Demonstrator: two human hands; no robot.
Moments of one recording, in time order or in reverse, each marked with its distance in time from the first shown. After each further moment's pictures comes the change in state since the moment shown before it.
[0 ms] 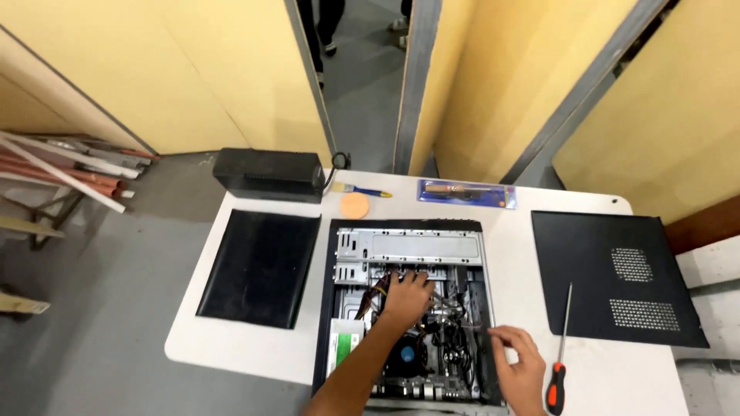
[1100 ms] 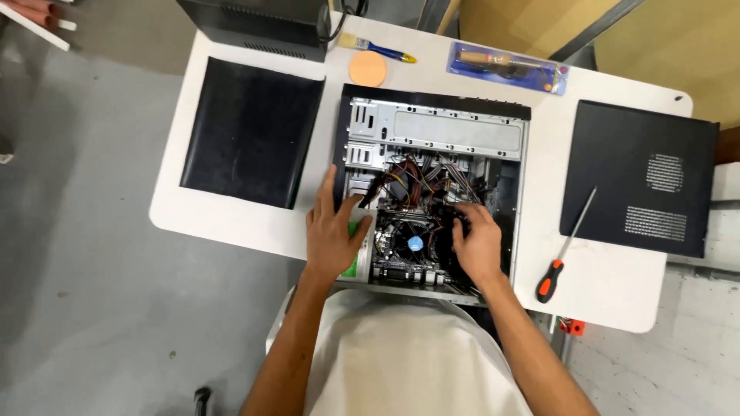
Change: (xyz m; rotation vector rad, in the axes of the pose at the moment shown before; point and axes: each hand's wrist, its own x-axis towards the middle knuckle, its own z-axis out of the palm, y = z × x) left_hand -0.176 -0.033 -0.060 -0.477 0.536 -0.492; right_hand 0.010 -0.024 0.072 -0.292 -0.404 -0.106
